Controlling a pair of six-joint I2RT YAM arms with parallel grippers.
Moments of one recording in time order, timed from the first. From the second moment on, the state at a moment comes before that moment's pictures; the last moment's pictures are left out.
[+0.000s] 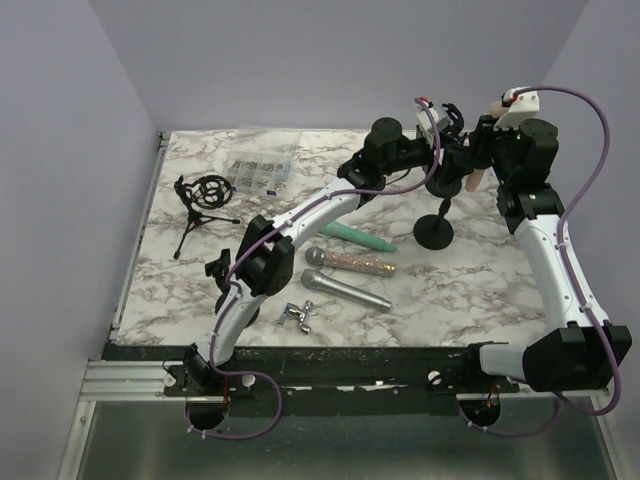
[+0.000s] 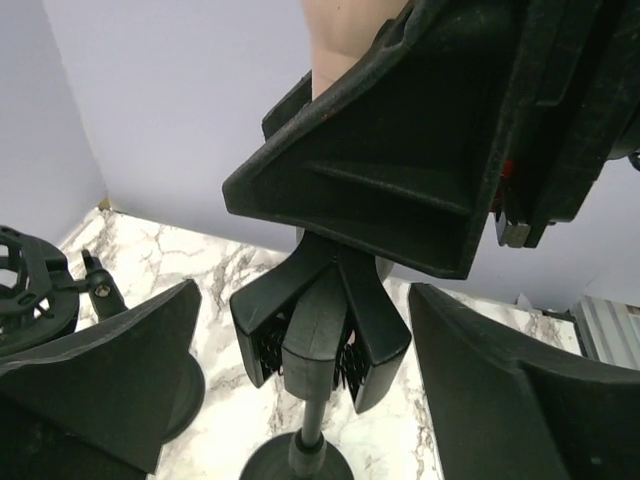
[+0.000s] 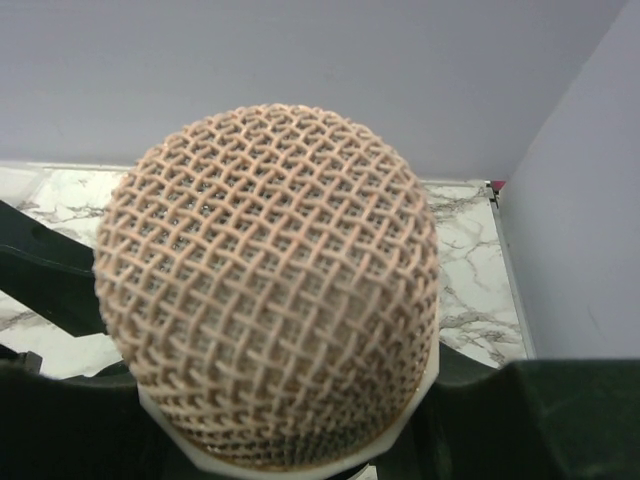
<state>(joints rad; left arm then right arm) -0.81 2.36 2.25 0.27 0.54 -0.20 0.03 1.28 1.27 -0.11 0.01 -0.05</state>
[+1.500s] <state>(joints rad) -0.83 2.39 2.28 0.31 0.50 -0.29 0.03 1.20 1.67 -0.20 -0.06 -0.05</state>
